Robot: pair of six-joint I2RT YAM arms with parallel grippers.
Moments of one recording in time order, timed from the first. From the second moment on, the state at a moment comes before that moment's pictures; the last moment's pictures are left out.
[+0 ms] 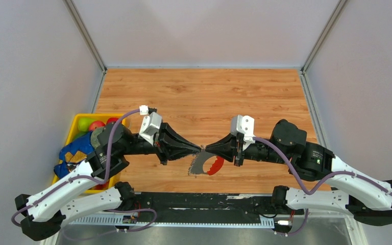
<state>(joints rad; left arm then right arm) -0.97 0.76 0.94 0.07 0.62 -0.30 1.23 0.86 1.22 -0.43 -0.16 -0.06</state>
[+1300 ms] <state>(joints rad) -0.97 0.77 0.94 0.02 0.52 -0.28 1.23 0.83 1.22 -0.43 -0.16 -0.06</state>
